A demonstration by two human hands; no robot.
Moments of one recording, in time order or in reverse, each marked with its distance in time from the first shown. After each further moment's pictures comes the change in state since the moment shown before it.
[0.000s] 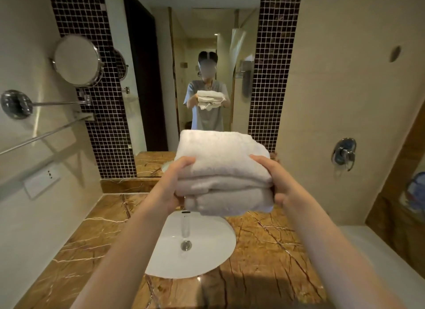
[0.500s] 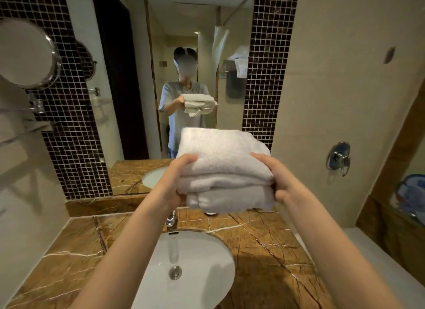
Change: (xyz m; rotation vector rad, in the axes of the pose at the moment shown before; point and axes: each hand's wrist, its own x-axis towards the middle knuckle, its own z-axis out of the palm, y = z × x) left_hand 0.132 0.024 -0.001 0.004 -0.136 0.004; right_hand 0.111 -0.029 -0.001 0.038 0.126 -0.001
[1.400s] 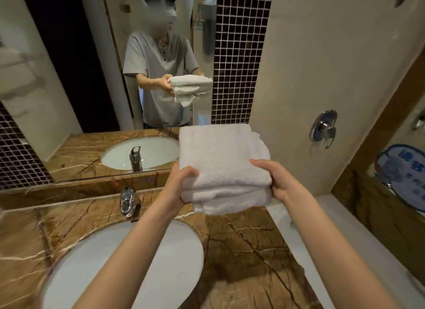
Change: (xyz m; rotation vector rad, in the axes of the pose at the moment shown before) left_hand 0.141 -0.117 0.072 -0.072 -0.103 -0.027; right_hand 0.124 0.043 -0.138 0.025 0.006 0.074
